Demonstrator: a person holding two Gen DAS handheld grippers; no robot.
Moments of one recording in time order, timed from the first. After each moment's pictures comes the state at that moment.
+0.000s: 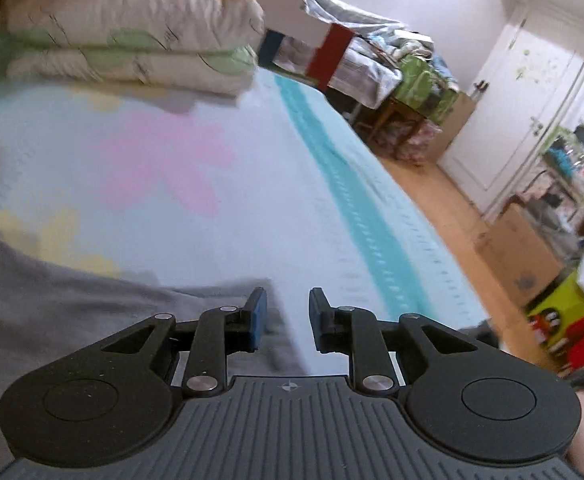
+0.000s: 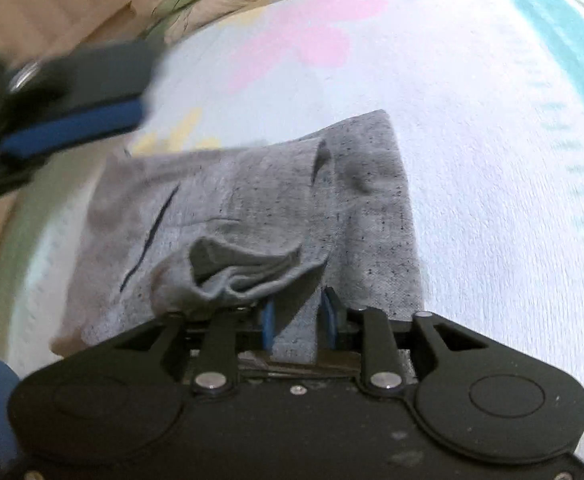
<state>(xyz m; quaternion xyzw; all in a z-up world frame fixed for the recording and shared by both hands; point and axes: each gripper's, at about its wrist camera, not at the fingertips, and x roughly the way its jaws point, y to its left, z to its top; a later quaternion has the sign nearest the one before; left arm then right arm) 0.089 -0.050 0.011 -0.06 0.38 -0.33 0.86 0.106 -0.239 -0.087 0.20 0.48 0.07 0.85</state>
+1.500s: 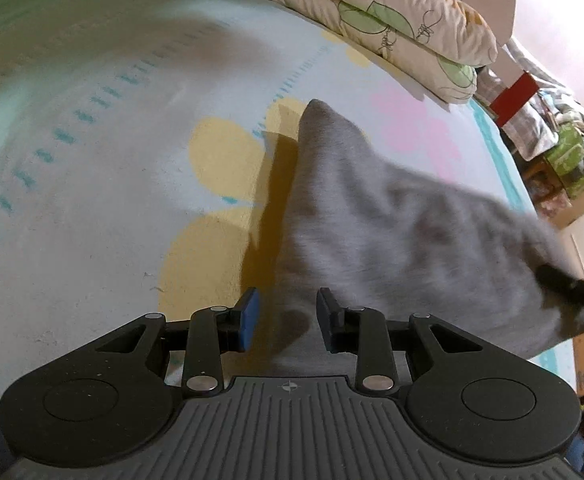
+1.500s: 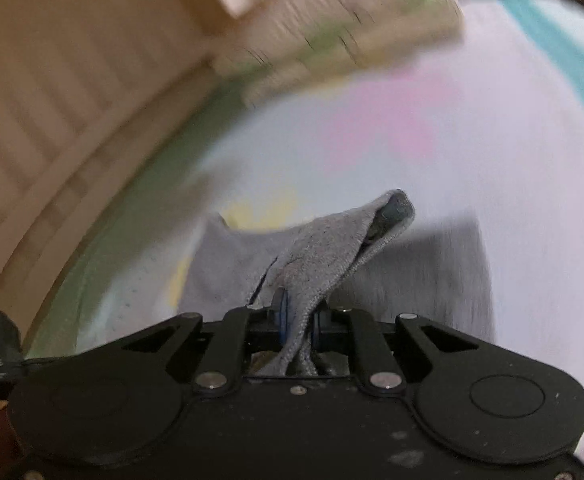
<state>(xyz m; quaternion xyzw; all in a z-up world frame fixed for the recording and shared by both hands) 0.075 0.138 -0.072 -0.17 0.46 -0.13 0.86 0.116 -0.208 -0.012 0.19 0.35 0.14 0.91</state>
